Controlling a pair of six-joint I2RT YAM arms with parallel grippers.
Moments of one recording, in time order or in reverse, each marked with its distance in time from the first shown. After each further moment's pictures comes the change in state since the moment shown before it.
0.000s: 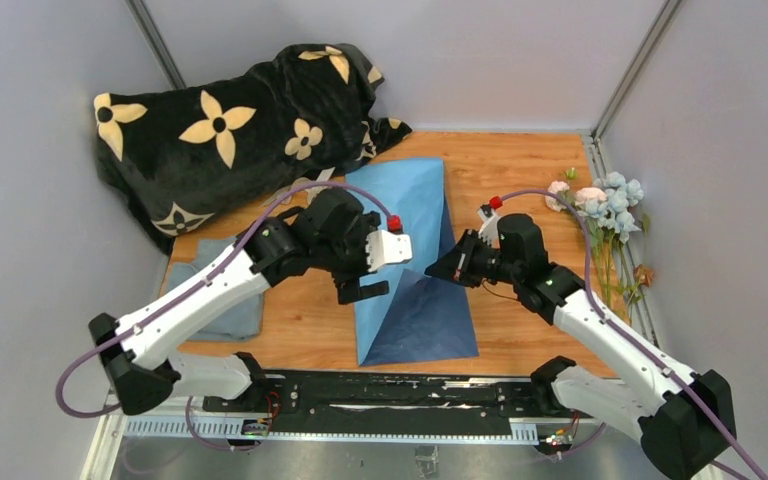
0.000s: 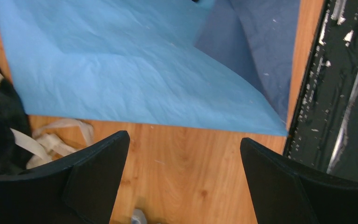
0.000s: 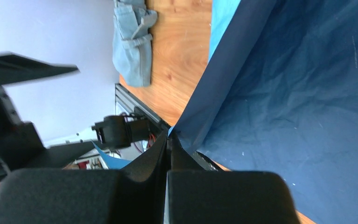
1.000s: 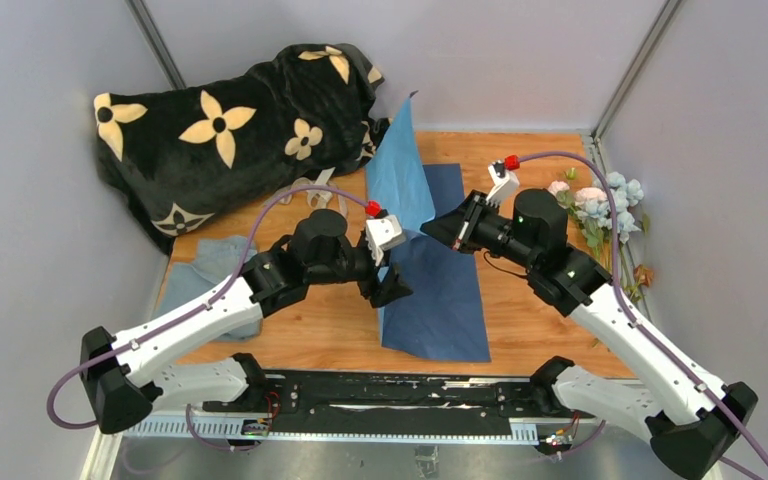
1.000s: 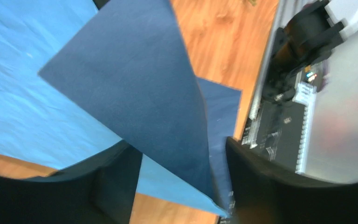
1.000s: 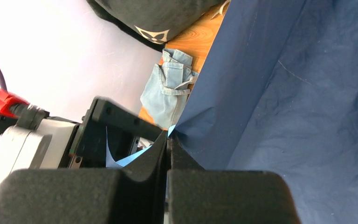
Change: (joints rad) left arm -0.026 -0.195 -0.410 0.669 0.159 -0.545; right arm 0.111 -0.014 0.291 -0.005 0.224 -0.079
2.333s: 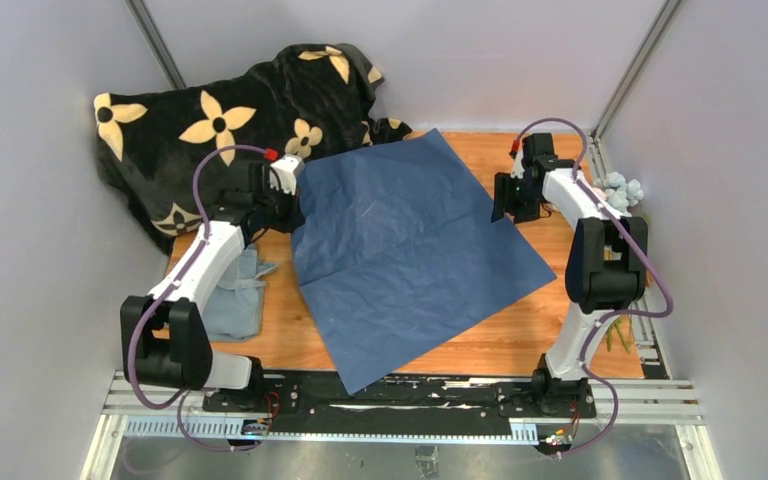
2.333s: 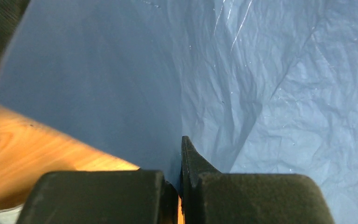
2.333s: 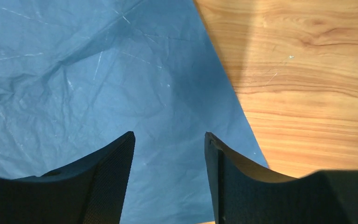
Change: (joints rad) left arm 0.820 0.261 0.063 -0.124 0.021 0.114; right arm -0.592 0.890 0.473 -0.472 0.081 -0.750
